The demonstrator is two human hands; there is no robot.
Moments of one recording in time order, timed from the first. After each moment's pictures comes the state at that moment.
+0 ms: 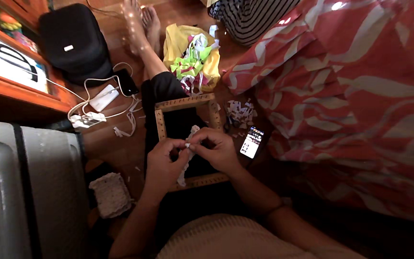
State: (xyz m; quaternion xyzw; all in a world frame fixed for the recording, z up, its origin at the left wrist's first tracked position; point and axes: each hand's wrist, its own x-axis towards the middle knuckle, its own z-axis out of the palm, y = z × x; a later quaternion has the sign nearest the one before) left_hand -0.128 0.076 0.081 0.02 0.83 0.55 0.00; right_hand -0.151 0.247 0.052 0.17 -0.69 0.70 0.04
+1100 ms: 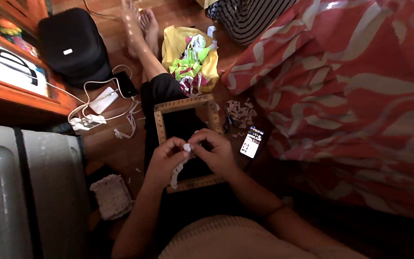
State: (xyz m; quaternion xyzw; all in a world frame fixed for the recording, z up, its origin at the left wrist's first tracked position) left_hand -0.138 0.067 0.055 0.01 0.64 0.75 0.15; right_hand -0.145 0.242 0.053 0.15 -0.72 0.67 0.07
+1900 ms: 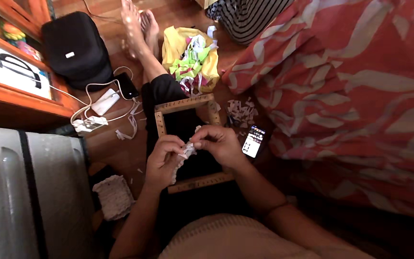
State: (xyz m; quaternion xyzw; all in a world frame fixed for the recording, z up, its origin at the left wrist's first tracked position) left_hand -0.143 0.063 0.042 0.23 0.68 0.69 -0.07; right_hand -0.159 0.258 0.068 0.15 -0.71 0.69 -0.01
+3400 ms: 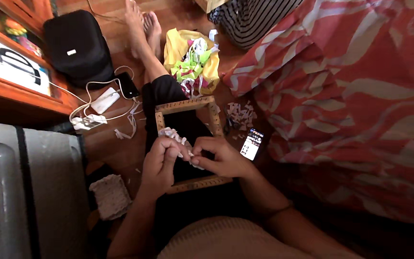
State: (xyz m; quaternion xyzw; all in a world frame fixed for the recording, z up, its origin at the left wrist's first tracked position) left_hand -0.140 0.065 0.075 0.22 0.72 0.65 -0.09; right_hand -0.161 0.270 0.065 0.34 -0.74 0.57 -0.06
